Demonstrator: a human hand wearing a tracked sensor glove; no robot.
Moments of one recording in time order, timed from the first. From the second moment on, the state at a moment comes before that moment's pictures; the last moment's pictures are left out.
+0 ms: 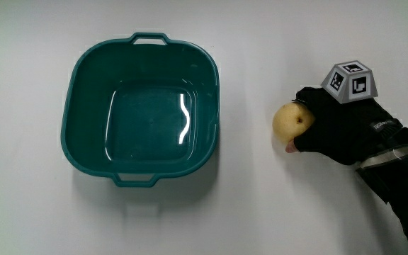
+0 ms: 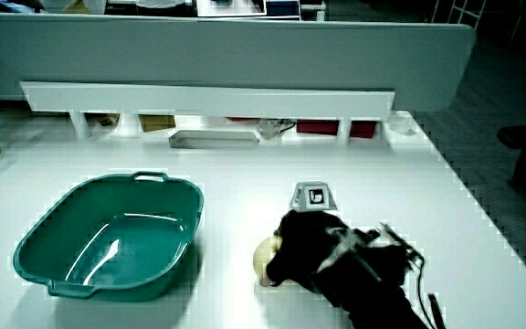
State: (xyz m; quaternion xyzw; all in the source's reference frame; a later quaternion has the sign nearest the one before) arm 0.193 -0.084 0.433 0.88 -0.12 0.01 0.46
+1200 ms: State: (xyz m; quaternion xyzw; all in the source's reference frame) arm 0.097 -0.103 0.326 0.91 -0.24 0.07 0.33
